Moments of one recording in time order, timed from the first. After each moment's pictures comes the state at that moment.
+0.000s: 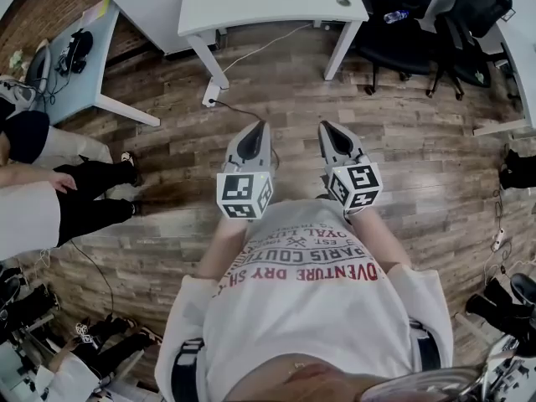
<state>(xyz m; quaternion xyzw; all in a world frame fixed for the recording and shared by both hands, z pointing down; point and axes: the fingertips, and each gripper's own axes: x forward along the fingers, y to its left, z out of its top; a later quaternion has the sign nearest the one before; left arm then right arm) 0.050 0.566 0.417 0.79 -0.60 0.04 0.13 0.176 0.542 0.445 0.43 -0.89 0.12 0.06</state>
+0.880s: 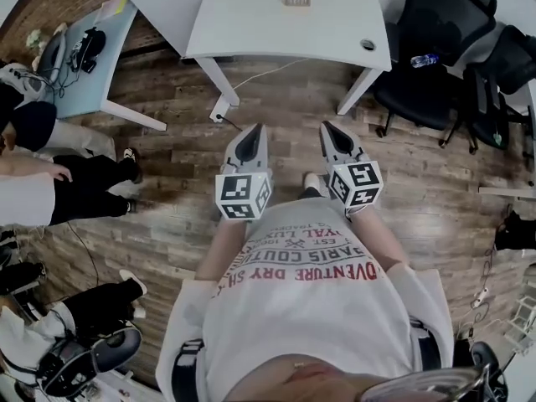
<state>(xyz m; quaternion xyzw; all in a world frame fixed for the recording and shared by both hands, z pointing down) 0.040 0.391 0.424 0.73 -0.67 0.03 0.14 0.168 0.336 0.450 0.35 -0.93 0.13 0.07</state>
